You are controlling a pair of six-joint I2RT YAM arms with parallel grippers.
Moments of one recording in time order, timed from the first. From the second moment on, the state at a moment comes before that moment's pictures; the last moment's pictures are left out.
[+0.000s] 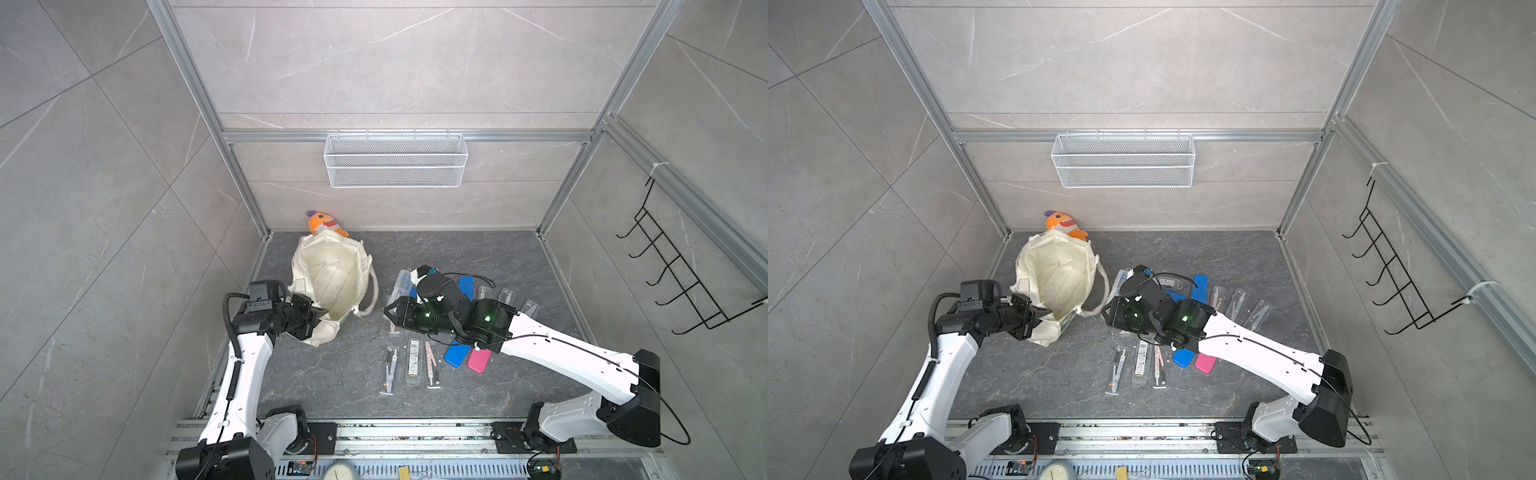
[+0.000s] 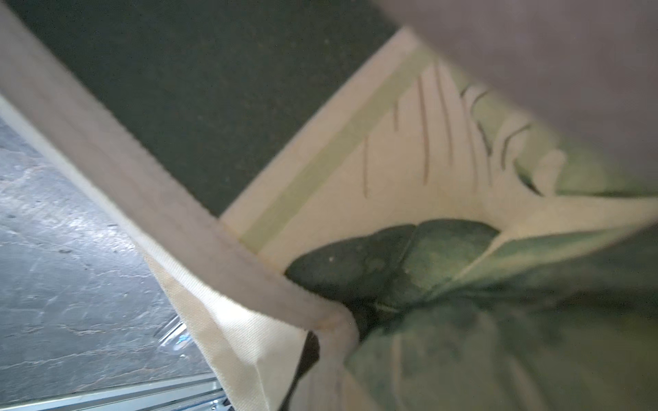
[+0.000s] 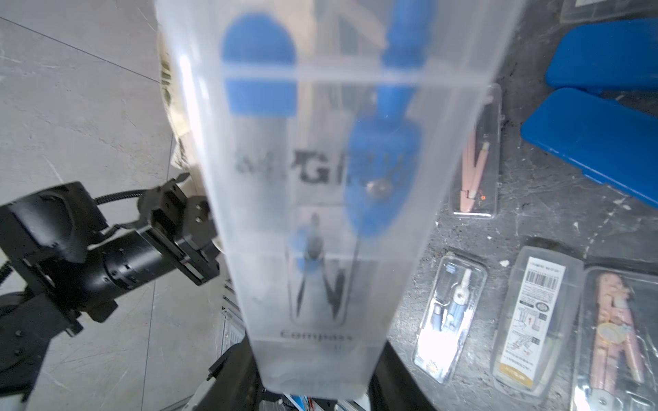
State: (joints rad) left arm 0.13 1.06 0.88 -0.77 0.68 -1.15; right arm 1.02 1.42 1.29 -0.54 0.01 1.05
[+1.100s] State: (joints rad) left arm 0.14 1.18 1.03 -0.81 0.78 -1.07; right arm 1.15 1.92 1.25 -0.35 -0.20 1.19
